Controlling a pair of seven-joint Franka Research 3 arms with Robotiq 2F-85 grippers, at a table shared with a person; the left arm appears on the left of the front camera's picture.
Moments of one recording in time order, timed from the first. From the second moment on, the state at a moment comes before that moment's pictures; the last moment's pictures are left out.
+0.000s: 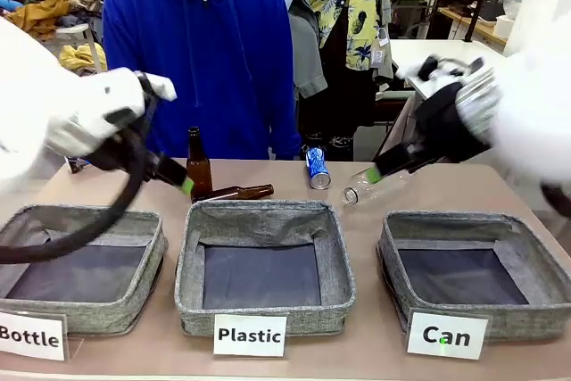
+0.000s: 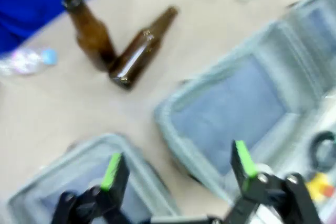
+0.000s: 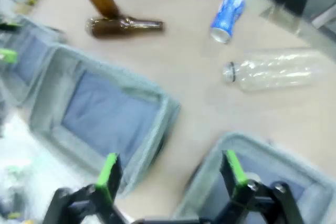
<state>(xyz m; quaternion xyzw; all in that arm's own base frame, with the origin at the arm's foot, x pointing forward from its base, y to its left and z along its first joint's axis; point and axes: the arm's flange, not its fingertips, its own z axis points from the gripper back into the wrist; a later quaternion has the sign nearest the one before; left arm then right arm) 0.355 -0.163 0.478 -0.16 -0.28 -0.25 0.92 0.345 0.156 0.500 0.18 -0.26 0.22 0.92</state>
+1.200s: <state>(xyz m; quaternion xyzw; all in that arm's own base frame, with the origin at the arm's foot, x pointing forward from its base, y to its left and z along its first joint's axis) 0.233 0.283 0.455 -0.39 -0.41 0.22 0.79 0.310 -0.194 0.458 0.43 -0.30 -0.21 0.82</state>
